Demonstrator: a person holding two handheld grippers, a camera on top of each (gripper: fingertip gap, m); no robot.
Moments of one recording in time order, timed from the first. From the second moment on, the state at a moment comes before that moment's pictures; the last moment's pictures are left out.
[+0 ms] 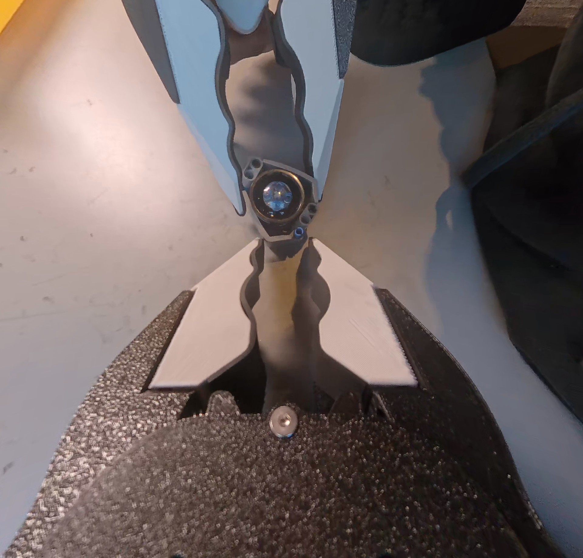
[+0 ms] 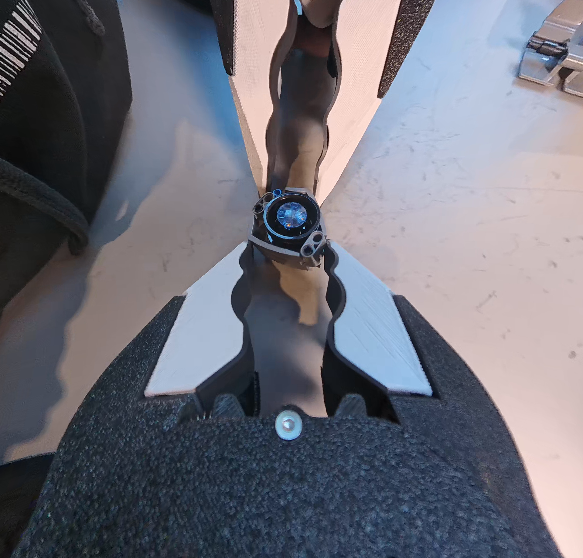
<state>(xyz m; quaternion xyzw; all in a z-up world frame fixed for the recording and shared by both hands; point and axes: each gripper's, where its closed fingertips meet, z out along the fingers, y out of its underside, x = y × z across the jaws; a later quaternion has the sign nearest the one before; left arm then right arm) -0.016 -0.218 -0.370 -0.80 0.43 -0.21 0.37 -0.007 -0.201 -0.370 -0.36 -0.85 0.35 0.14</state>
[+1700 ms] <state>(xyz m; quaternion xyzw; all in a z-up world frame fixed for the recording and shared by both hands) -0.007 -0.220 -0.366 -0.81 0.39 -0.20 0.38 -0.003 -0.198 -0.361 -0.41 -0.83 0.34 0.18</state>
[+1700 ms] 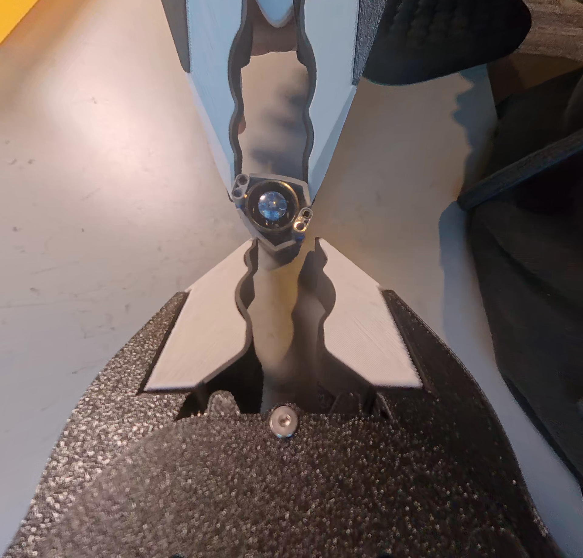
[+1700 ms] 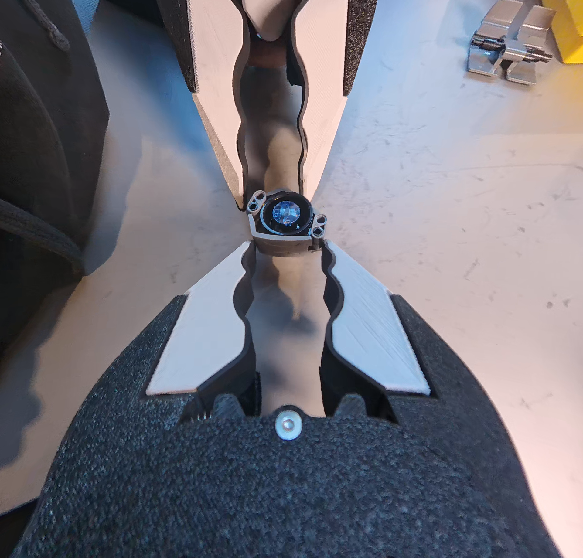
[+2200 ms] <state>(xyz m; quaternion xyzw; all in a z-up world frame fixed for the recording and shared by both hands) -0.004 -0.218 -0.364 -0.82 0.36 -0.22 0.38 -0.001 -0.198 -0.363 -0.41 -0.84 0.32 0.15</state>
